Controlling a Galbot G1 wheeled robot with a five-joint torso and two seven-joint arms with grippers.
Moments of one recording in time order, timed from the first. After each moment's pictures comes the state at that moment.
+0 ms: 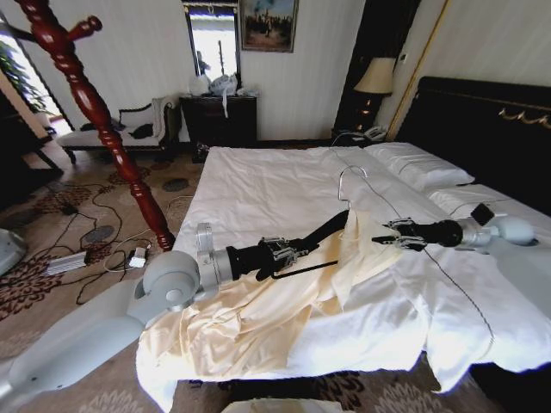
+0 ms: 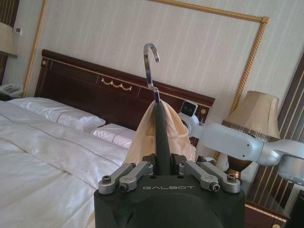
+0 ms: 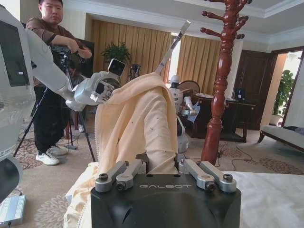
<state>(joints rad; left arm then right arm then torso) 0.51 -0.67 0.20 -2.28 -1.38 0.37 0.12 -0.58 0.33 0.12 1.41 1.16 0.11 -1.54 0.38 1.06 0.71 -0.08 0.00</state>
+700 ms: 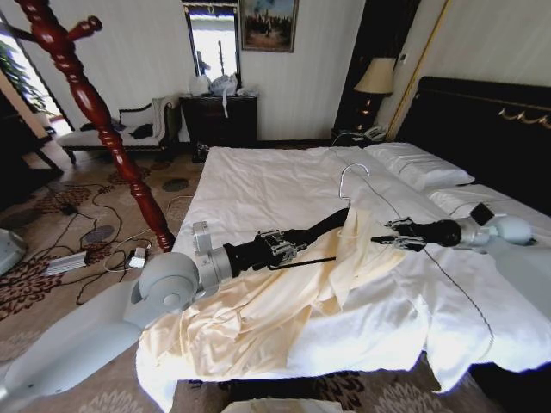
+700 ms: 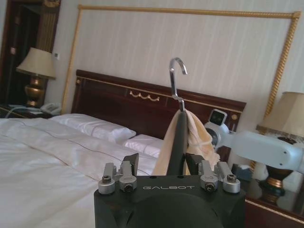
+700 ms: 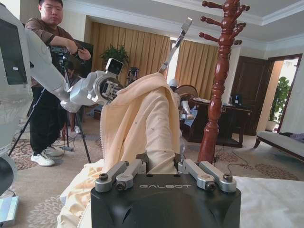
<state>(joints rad) 0.58 -0.67 0.11 -2.31 -1.30 0.36 0.02 -0.58 0.34 0.13 1.39 1.16 0.15 -1.54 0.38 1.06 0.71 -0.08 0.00</state>
